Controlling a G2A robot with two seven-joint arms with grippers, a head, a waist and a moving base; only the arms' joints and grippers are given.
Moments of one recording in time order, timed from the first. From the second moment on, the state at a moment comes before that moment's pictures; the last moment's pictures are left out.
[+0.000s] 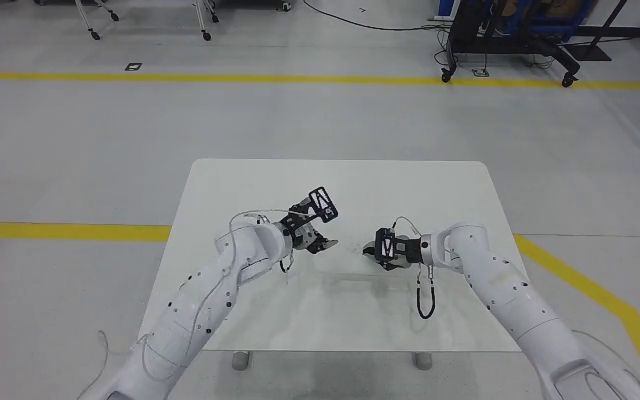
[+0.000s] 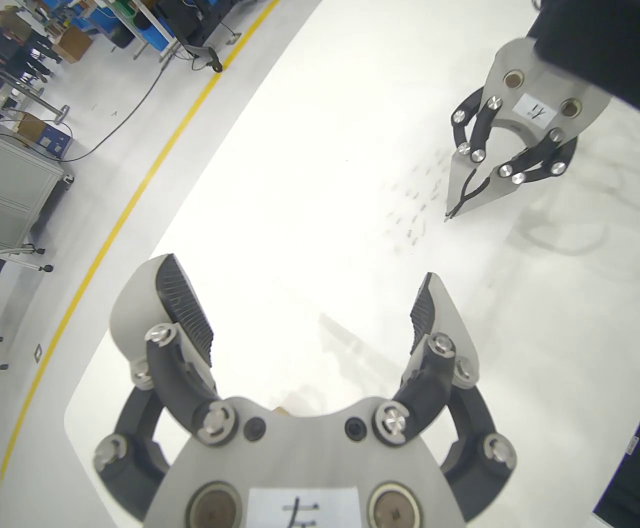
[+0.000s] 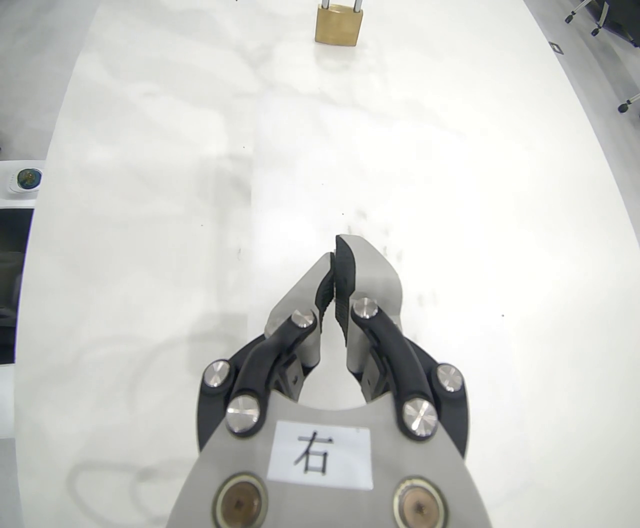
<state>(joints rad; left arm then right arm) 0.98 -1.25 -0.86 -1.46 1.38 -0.47 -0.54 -1.00 -1.08 0.96 -1.11 -1.62 -1.01 -0.17</state>
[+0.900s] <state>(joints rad) 0.91 -1.34 -0.71 -1.13 1.41 -0.37 -0.46 -1.00 -1.08 0.96 -1.11 -1.62 -1.01 -0.17</state>
